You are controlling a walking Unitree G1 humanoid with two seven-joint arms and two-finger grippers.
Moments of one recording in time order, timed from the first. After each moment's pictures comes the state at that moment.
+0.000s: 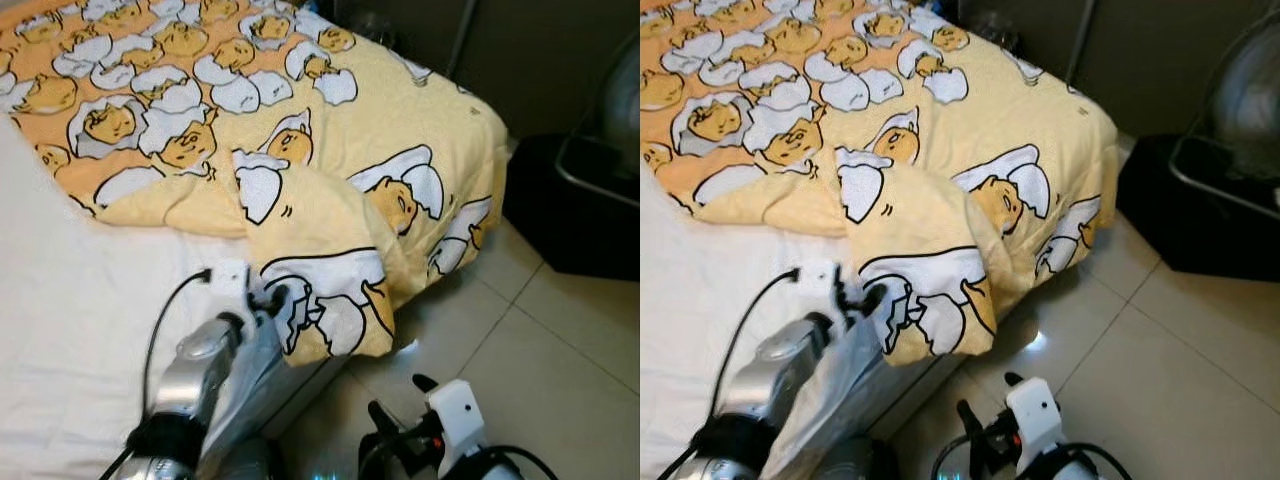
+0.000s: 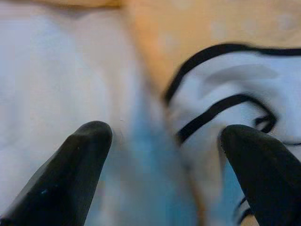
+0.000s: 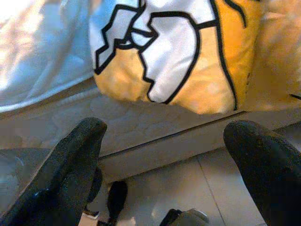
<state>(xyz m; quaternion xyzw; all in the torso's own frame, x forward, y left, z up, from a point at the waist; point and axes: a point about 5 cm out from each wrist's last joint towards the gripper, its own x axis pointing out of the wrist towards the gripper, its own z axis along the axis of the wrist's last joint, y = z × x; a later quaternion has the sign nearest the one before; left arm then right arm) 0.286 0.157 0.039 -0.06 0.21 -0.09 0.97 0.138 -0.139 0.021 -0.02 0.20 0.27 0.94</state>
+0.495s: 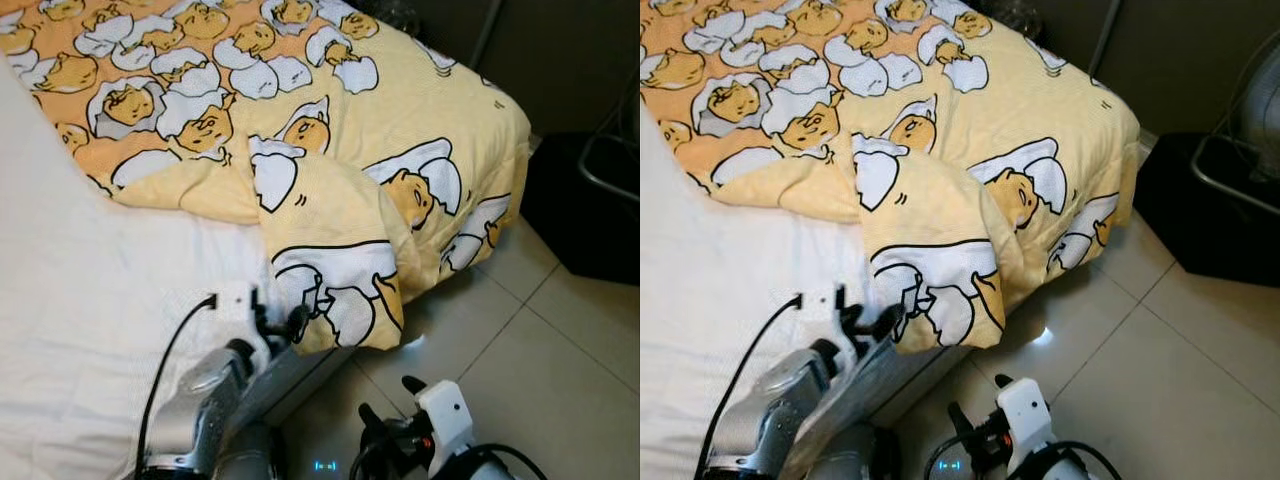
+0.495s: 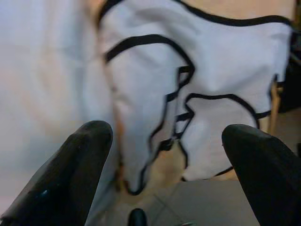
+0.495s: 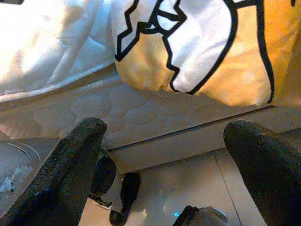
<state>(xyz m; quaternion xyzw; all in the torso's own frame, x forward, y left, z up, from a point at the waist) 0.253 0.120 0.049 -0.16 0.23 -0.16 0.95 0.142 -0.133 0.014 -0.01 0.21 0.28 0.94</state>
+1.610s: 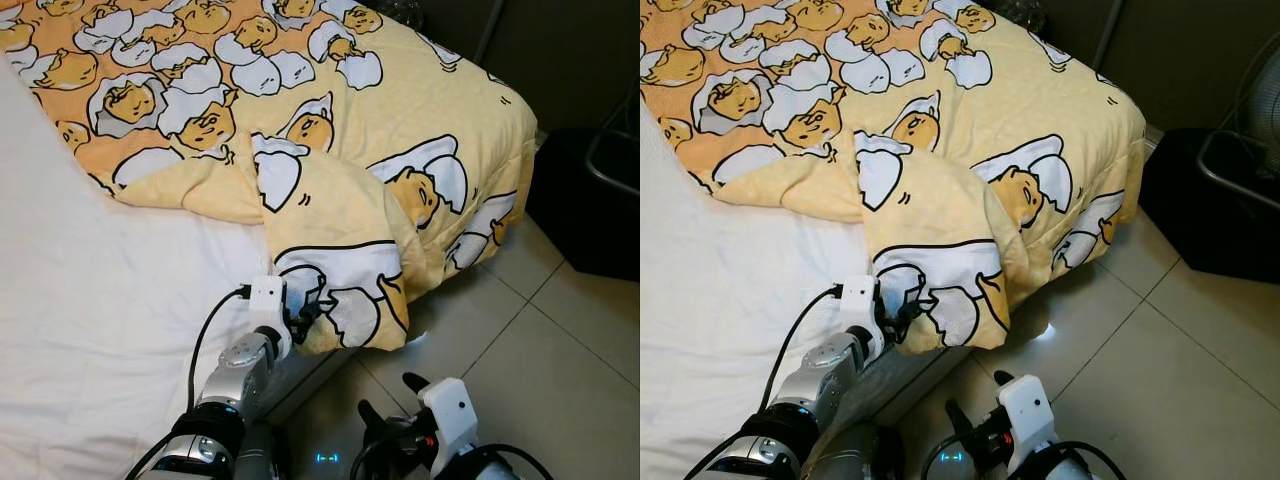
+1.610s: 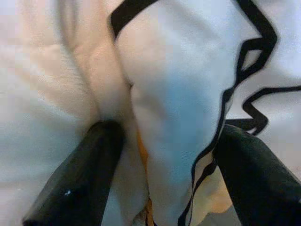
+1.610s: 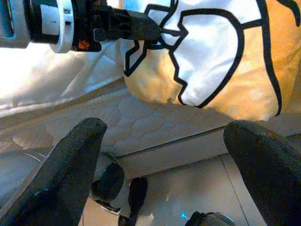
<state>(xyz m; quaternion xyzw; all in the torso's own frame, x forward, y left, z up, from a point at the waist) 0.290 0.098 0.003 -0.12 0.26 -0.13 0.95 0.142 -0.130 0.030 0.00 0.20 0.28 0.94</state>
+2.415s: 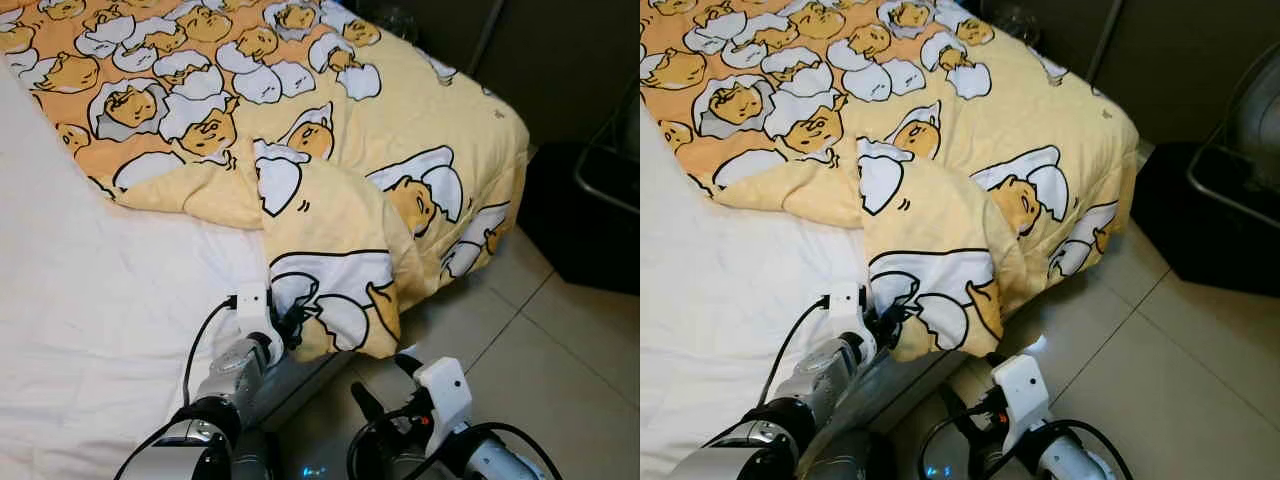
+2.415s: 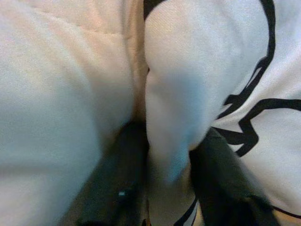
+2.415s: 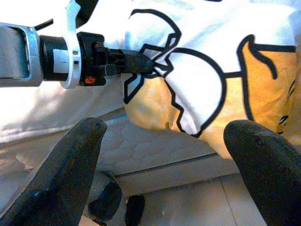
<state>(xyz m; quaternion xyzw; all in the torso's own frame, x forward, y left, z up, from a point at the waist) 0.285 0.112 -0.012 -0.17 0.28 -0.11 0.94 0.158 -0.125 0.042 0.01 0.18 0.30 0.94</state>
